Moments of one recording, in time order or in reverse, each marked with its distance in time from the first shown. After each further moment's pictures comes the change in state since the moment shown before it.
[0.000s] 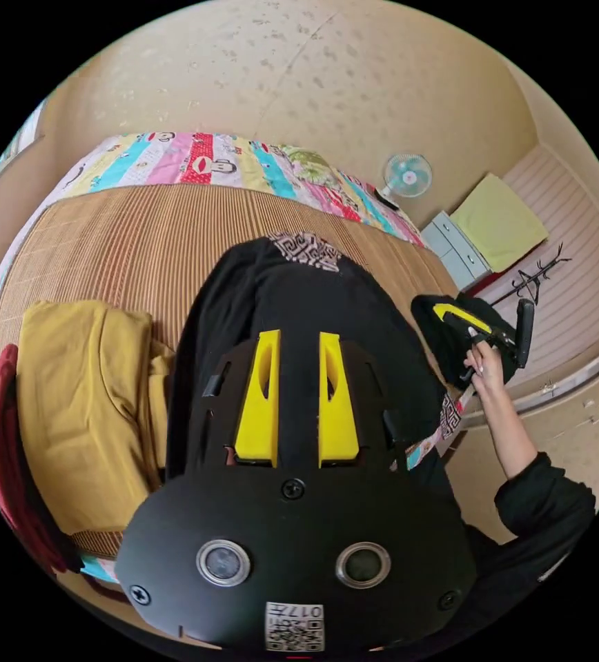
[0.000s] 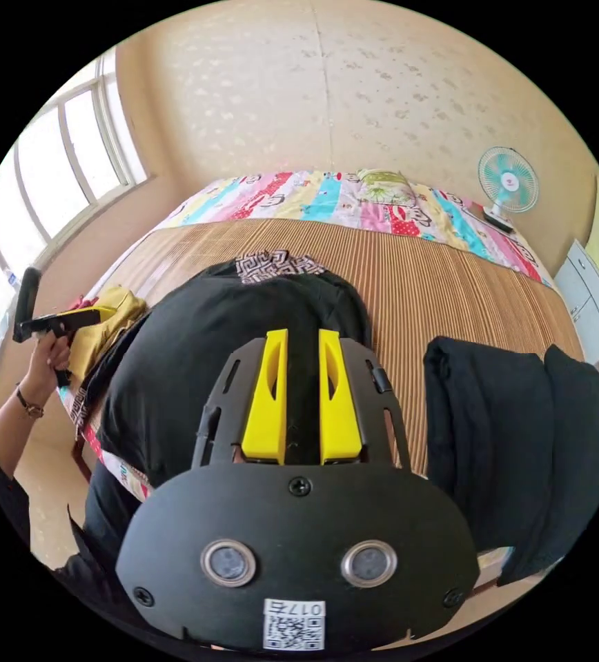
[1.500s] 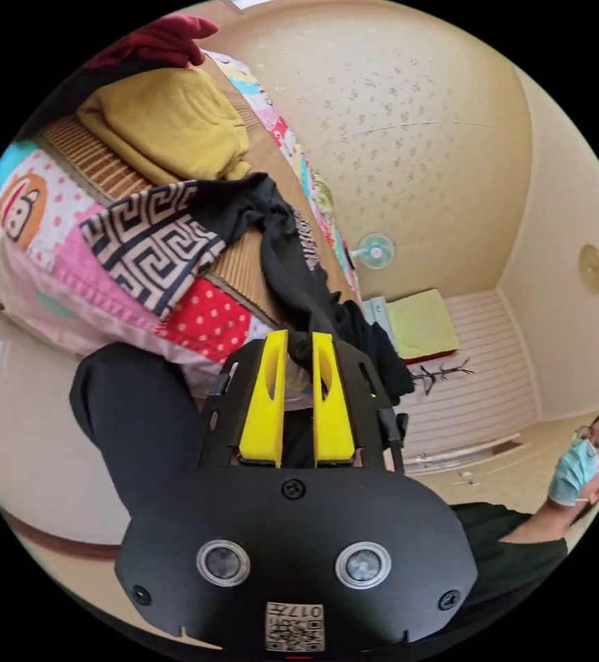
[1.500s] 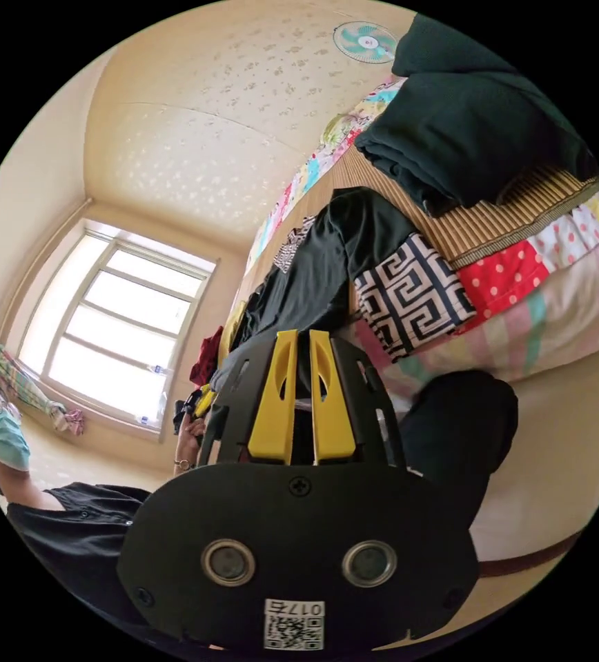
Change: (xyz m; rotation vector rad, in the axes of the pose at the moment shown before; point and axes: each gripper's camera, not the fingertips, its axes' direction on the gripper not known) left arm -0.112 0.313 -0.174 0.258 0.362 -0.555; right arm 0.244 0.317 -0.150 0.049 -0.591 0.587
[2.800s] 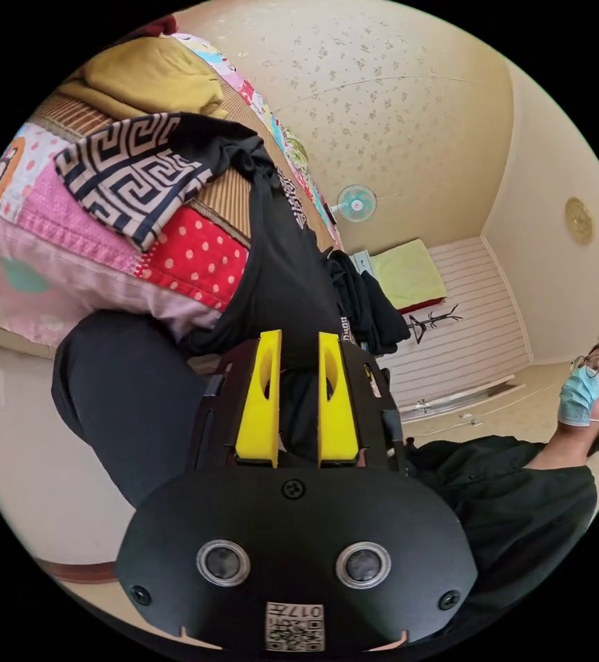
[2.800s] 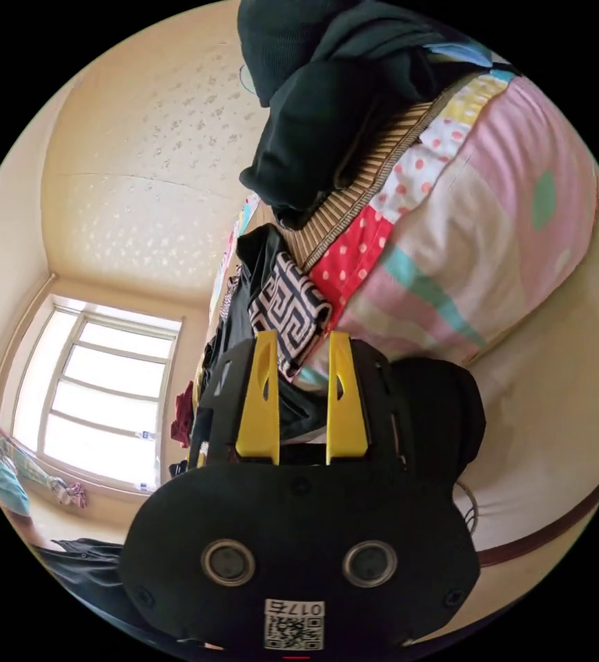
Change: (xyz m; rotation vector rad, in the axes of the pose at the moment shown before) left arm -0.005 0.047 -0.020 -0.206 0.176 0.178; right arm 0.123 -0.047 -0.136 0.165 0.022 0.236
